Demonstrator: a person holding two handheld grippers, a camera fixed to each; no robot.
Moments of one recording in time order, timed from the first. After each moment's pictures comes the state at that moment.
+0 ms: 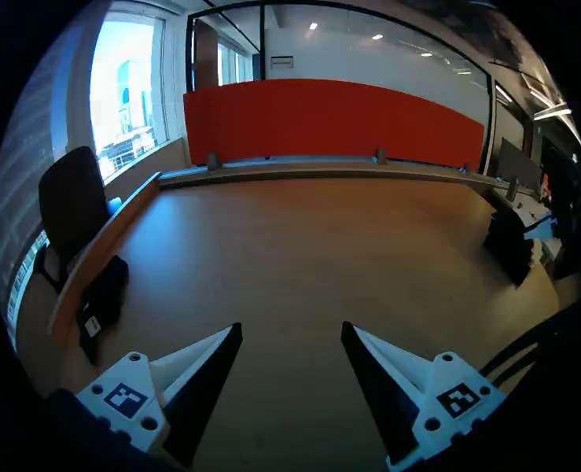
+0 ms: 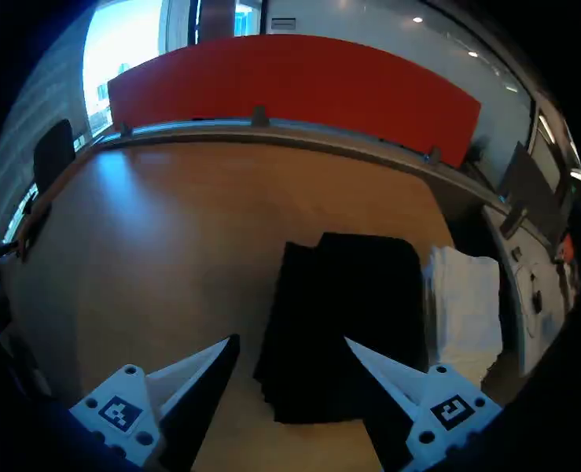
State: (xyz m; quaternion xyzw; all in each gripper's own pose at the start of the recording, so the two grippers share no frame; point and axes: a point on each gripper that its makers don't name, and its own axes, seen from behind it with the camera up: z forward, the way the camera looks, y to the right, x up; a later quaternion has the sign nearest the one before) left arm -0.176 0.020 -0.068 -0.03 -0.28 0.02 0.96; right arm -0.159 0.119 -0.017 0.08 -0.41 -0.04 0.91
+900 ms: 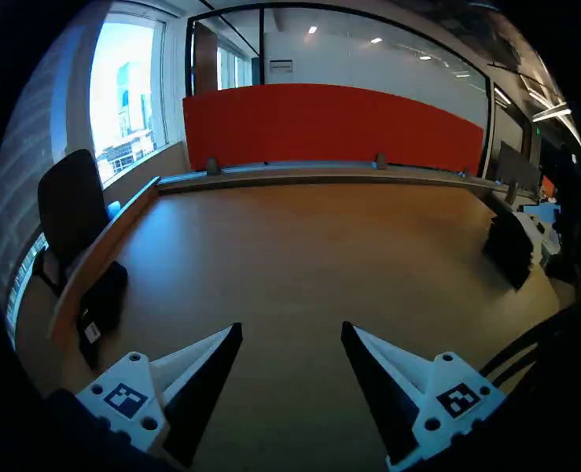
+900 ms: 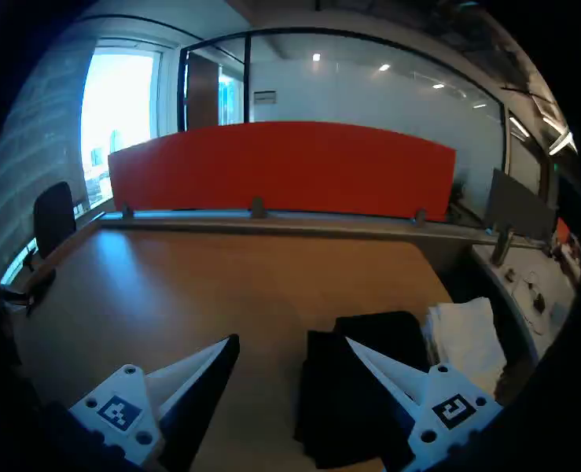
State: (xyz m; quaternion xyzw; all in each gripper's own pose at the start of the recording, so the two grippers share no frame) left arm -0.168 0.019 -0.060 -0.03 -0.28 0.02 0.96; right arm -0.080 0.078 0.025 0.05 -0.23 0.01 0.97
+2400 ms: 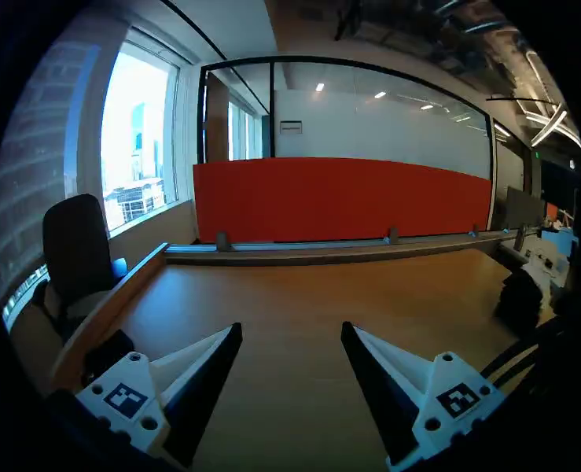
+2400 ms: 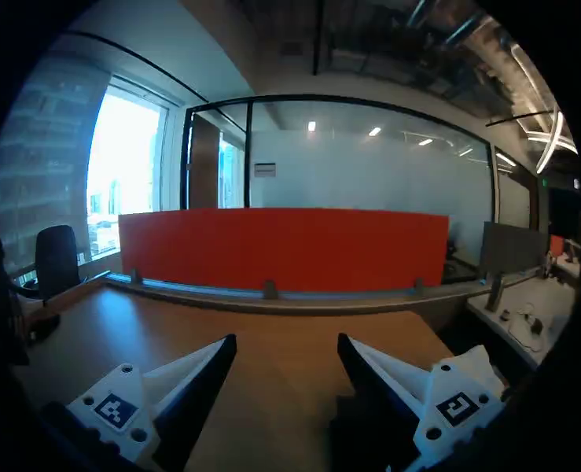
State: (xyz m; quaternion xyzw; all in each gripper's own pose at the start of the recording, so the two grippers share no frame) left arm -0.081 0.007 0.028 -0.02 -0.13 0.01 0.99; right arm 0.016 0.021 0.029 0.04 -0.08 0.02 1.00
